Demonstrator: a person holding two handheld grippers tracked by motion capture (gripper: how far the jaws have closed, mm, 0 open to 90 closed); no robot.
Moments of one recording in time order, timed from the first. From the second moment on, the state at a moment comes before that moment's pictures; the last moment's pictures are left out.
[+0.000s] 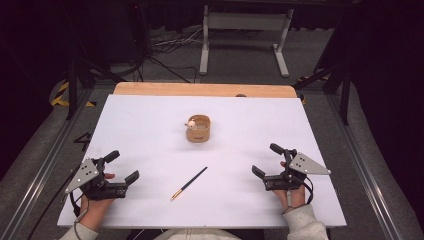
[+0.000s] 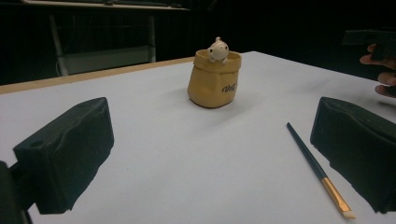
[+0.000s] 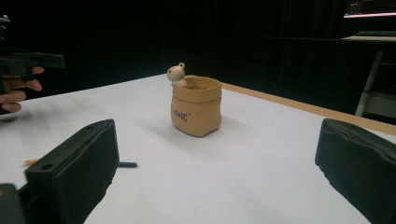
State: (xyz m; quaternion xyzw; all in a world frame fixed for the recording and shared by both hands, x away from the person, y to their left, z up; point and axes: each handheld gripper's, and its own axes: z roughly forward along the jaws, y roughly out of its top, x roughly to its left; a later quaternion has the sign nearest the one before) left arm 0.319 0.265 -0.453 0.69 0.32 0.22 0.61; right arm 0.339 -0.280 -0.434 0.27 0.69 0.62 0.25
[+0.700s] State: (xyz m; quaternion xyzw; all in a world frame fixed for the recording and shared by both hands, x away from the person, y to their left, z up) left arm 0.319 0.264 -0.454 0.69 0.32 0.23 0.61; right arm 0.341 -0.240 -0.419 0.24 0.72 0.62 0.22
